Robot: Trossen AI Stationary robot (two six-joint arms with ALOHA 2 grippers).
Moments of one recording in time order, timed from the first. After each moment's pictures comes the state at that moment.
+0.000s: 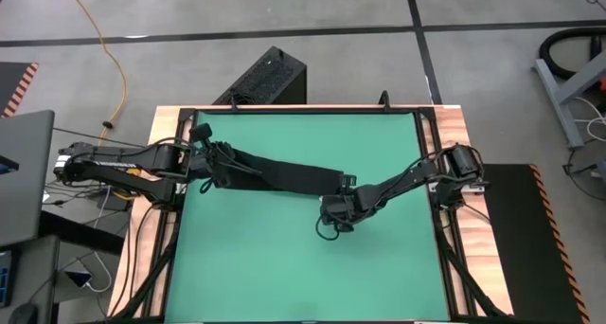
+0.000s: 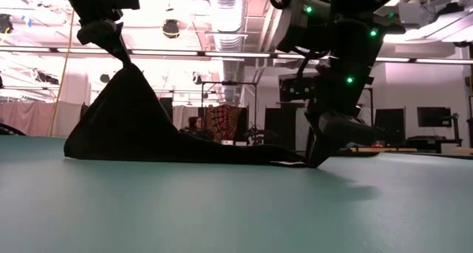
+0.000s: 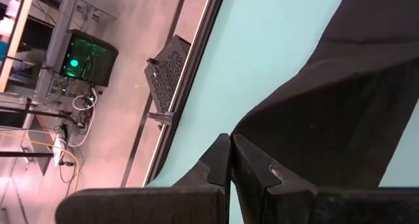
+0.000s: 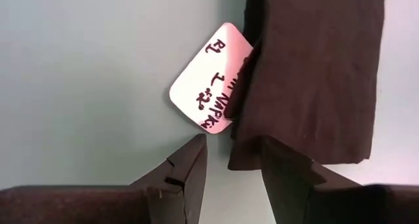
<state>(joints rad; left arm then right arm) -0.01 0.98 0.91 -0.93 -0.77 -0.01 0.19 1.82 1.04 -0.54 0.50 0.20</state>
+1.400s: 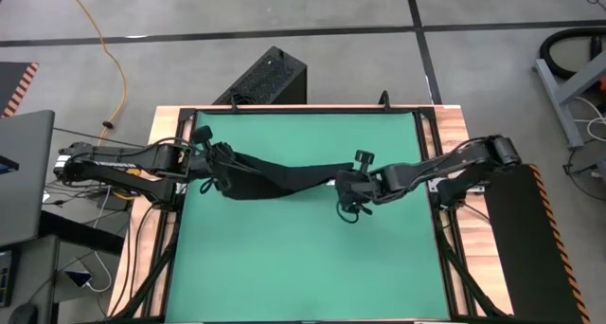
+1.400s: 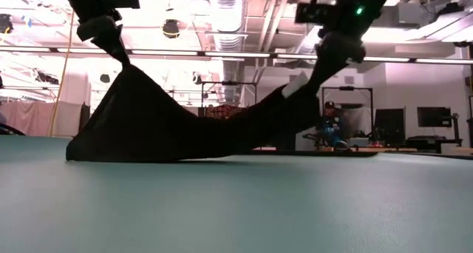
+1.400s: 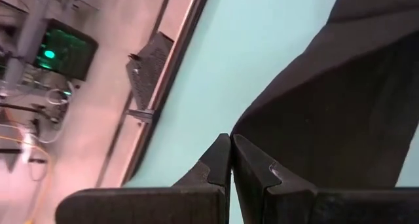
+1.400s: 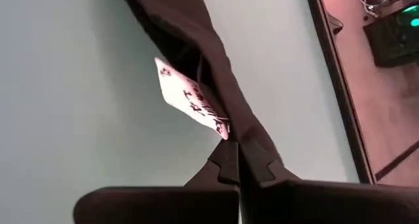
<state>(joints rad) -0.01 0.98 0.91 -0.93 -0.70 -0.09 0.18 1.46 1.08 -0.73 0.63 0.21</state>
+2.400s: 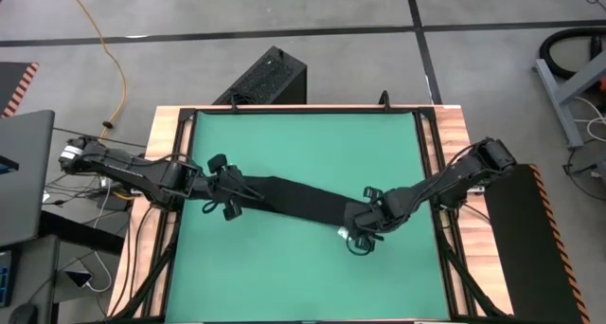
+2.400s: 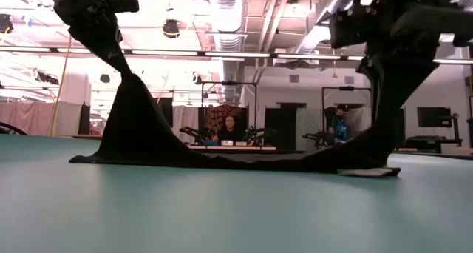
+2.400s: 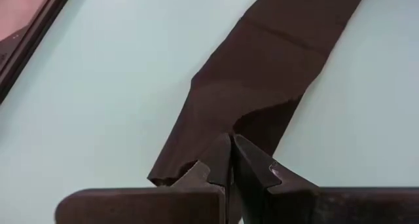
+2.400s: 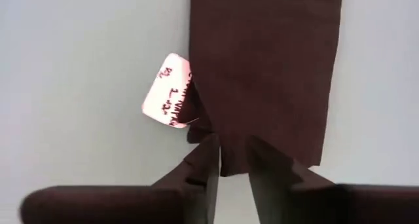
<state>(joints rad) -0.21 1.02 0.79 -0.68 -0.44 -0.39 0.38 1.53 1.03 -0.82 0.22 0.59</state>
